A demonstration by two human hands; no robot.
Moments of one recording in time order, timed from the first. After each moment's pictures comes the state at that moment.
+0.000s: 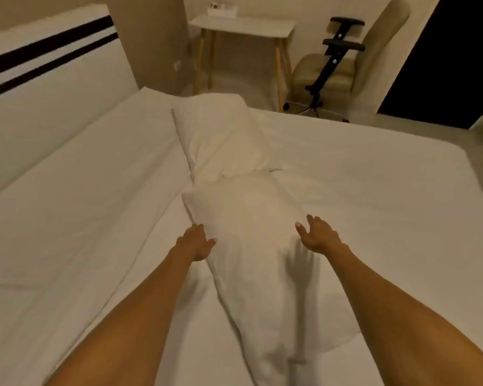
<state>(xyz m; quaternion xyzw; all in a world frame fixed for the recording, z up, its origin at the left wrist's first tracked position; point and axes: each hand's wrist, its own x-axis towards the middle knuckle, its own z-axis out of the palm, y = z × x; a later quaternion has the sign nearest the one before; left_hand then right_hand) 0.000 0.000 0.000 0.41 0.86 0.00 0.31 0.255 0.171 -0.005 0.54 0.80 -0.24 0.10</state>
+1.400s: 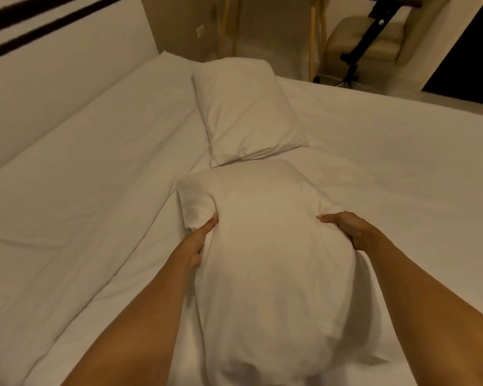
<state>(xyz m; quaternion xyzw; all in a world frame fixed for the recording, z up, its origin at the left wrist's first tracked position) 0.000 -0.035 -0.063 -0.10 0.66 0.50 0.55 0.259 0.202 -0.062 0.56 0.50 -0.66 -0.01</state>
